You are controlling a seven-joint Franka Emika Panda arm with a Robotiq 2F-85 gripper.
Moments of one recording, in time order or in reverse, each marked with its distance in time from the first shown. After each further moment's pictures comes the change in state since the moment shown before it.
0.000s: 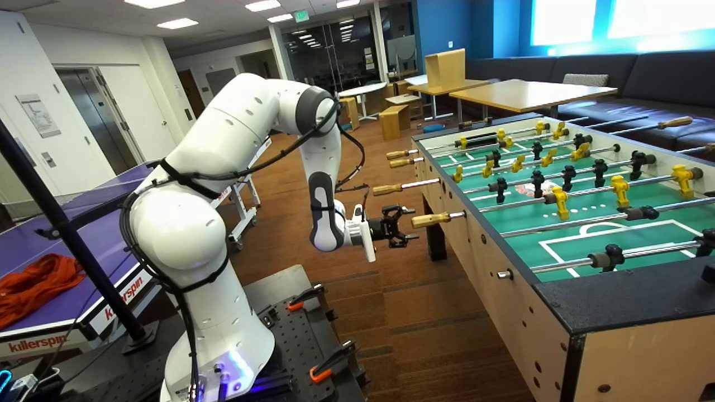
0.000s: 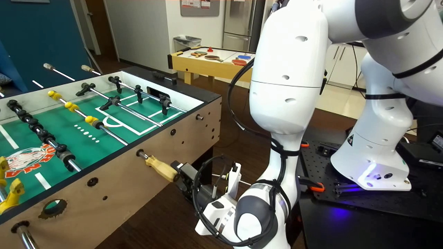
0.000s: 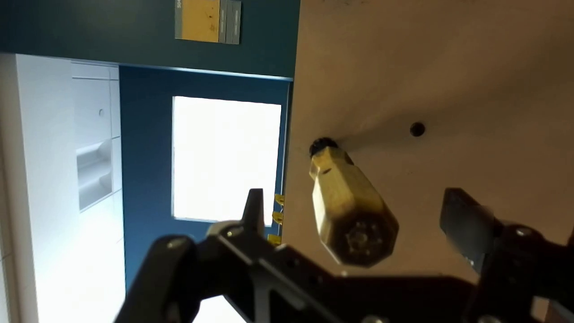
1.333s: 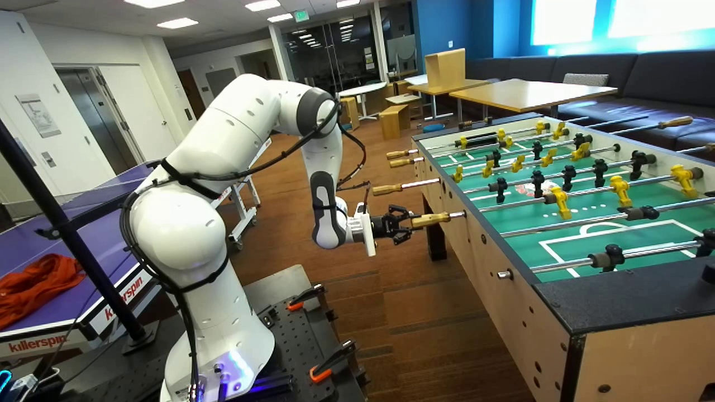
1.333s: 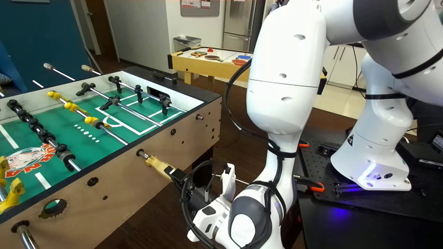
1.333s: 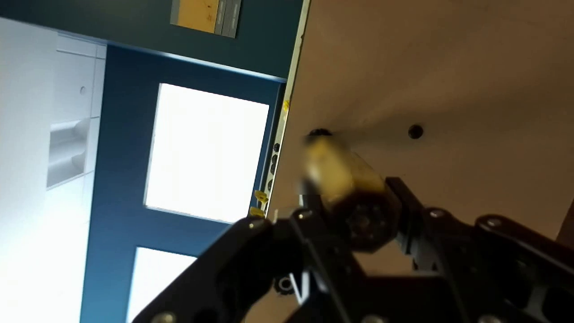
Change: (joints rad) arm -0.002 0.010 0.007 0.042 0.013 0.022 -0.172
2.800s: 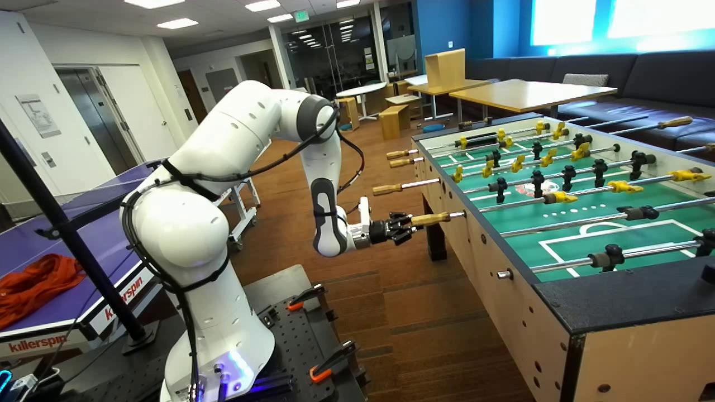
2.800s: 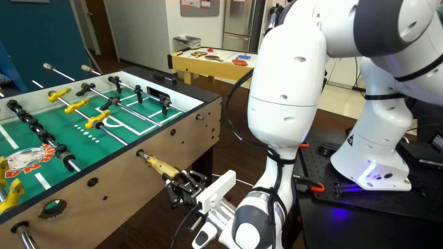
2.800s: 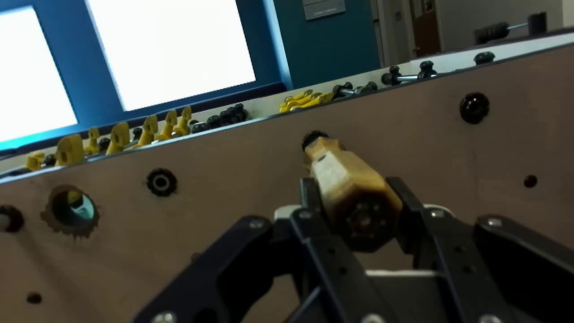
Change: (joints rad) arm 0.064 0.049 -0.064 0.012 -0.039 -0.071 -1.074
